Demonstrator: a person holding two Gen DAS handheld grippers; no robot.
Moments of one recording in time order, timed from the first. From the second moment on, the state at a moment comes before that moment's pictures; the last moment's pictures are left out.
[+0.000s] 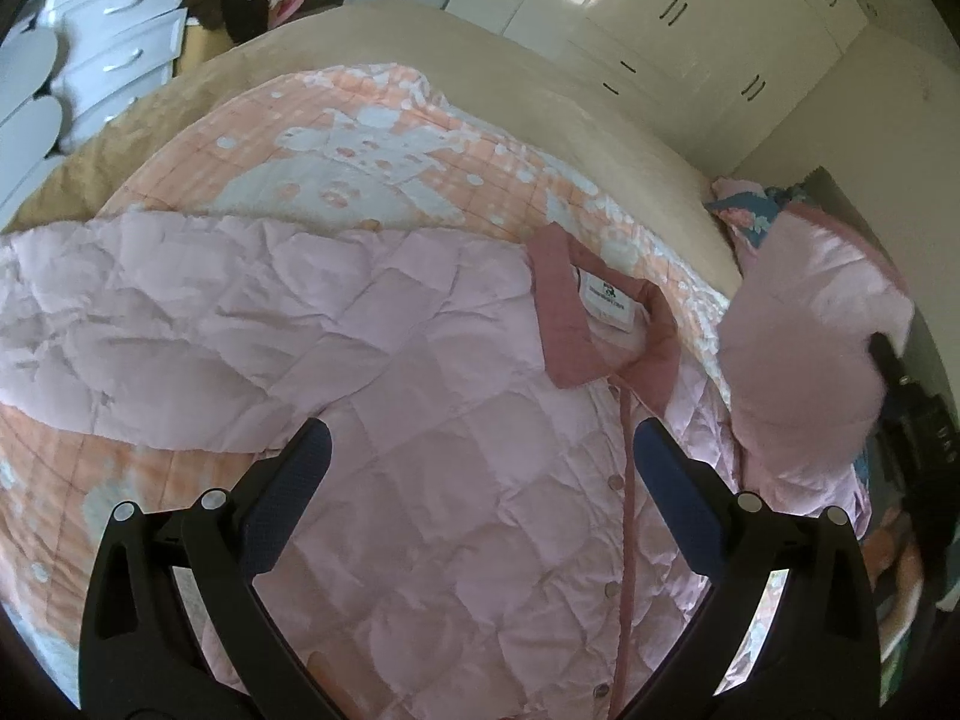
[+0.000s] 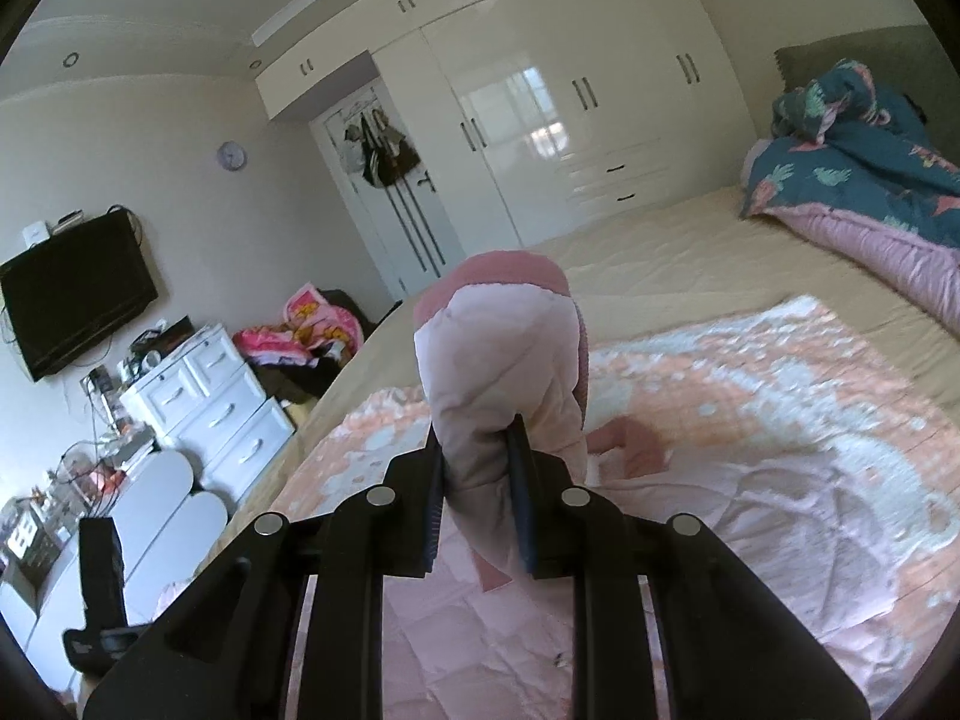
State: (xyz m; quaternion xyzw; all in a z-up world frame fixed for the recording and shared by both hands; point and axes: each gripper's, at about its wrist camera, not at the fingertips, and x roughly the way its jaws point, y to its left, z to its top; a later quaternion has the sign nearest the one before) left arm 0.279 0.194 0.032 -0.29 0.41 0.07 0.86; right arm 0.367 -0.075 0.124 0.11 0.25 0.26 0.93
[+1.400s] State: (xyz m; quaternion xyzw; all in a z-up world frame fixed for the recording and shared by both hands) left arm 0.293 0.167 -0.069 -0.44 0.47 -0.03 0.77; right arm 0.286 -0.100 0.012 0.05 0.41 0.25 0.87
